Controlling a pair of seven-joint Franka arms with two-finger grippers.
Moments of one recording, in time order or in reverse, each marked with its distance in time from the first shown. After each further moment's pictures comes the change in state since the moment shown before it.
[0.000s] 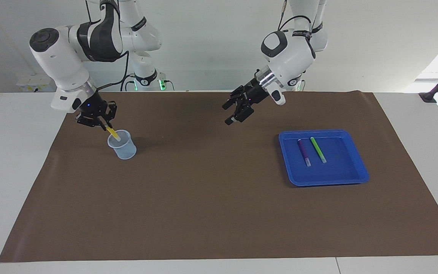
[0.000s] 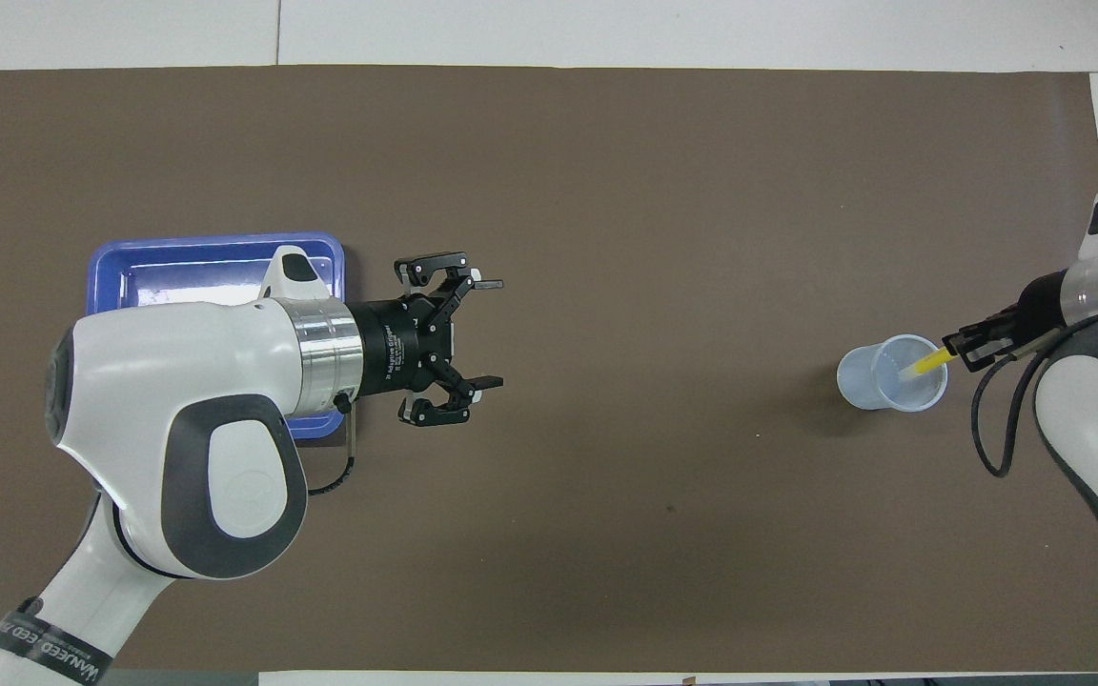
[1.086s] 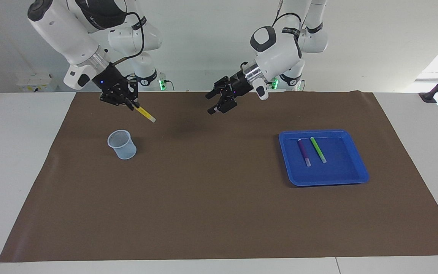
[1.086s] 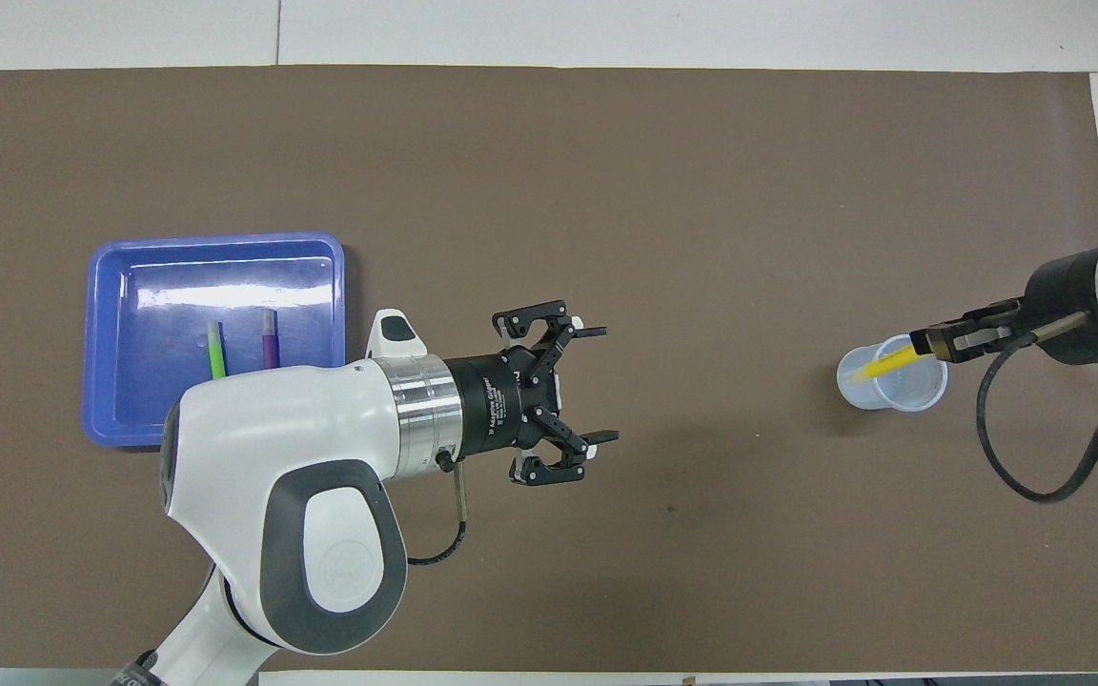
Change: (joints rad) left arm -0.193 0.000 -0.009 0.005 -0.323 0.117 -0.095; right arm 0.076 -0.052 -0.001 0.178 0.132 -0.213 0.192
